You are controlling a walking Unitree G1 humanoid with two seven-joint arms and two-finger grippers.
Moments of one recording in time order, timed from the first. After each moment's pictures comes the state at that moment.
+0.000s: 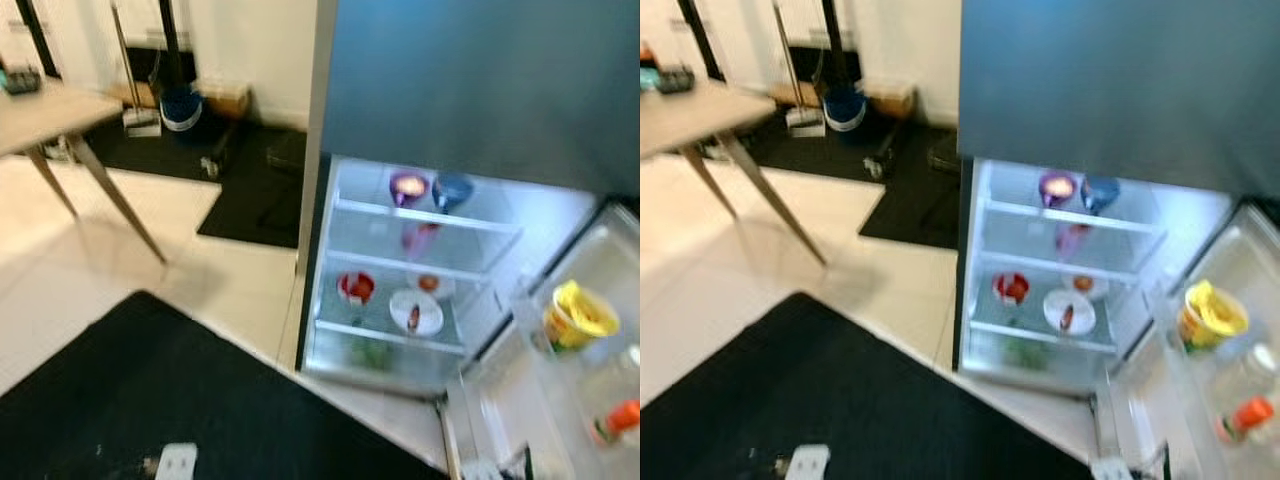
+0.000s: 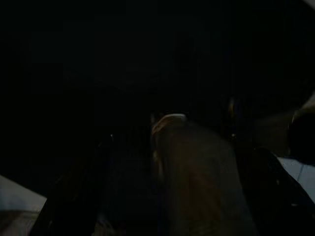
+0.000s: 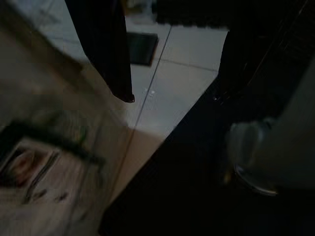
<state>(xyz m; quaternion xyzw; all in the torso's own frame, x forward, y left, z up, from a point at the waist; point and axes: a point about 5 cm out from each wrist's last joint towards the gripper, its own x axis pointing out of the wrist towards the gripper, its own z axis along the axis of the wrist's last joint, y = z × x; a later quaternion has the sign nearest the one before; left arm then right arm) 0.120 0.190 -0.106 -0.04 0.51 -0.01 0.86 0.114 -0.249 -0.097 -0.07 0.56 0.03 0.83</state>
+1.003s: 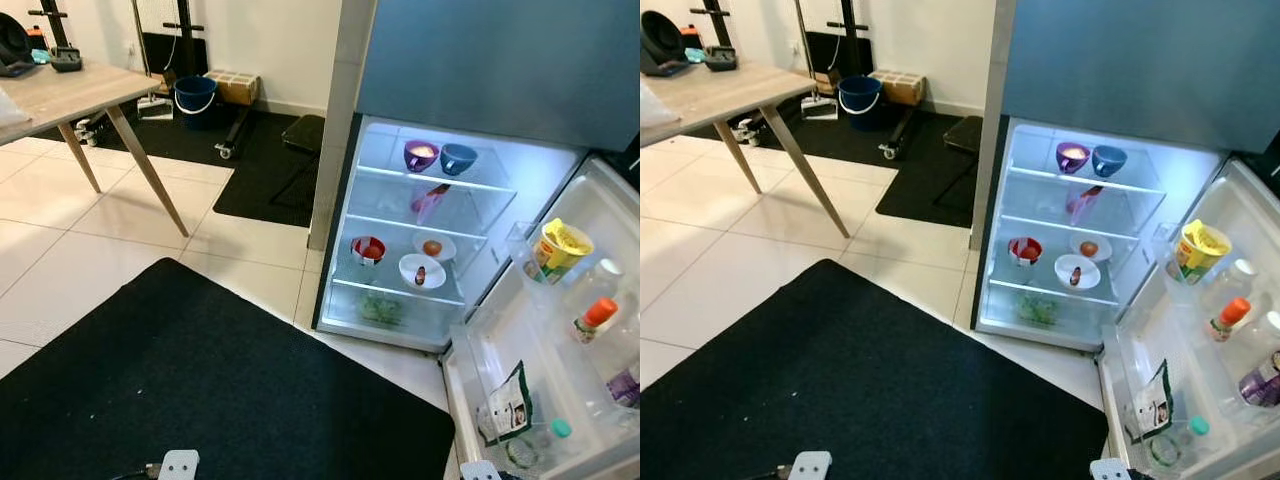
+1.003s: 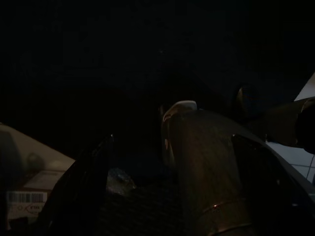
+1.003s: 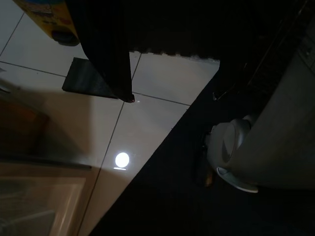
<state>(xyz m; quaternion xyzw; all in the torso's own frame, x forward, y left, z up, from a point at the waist) 0.118 0.187 -0.106 -0.04 0.51 -0.03 0.86 0.111 -0.249 -0.098 -0.06 0.56 0.02 0.83</state>
